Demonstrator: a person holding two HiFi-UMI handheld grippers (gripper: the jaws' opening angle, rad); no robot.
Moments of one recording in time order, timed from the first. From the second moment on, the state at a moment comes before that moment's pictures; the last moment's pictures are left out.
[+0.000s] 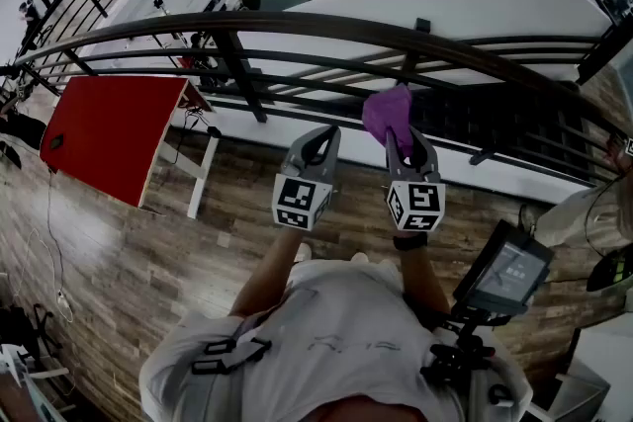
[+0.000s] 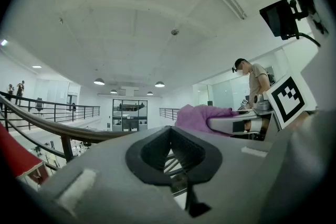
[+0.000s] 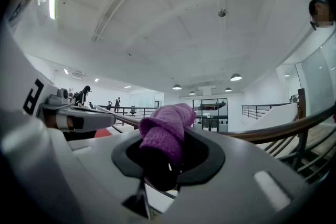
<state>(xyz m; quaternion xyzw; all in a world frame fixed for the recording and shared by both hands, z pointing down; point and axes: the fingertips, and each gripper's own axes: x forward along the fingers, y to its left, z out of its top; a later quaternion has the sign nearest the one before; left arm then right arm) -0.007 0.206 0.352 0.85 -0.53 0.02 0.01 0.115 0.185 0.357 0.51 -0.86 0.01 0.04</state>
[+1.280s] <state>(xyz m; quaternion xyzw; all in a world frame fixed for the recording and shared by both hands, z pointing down) -0.162 0.064 0.382 0.80 -0.60 0.04 0.03 -0.052 0.039 0.384 0.40 -0.91 -0.02 0.06</state>
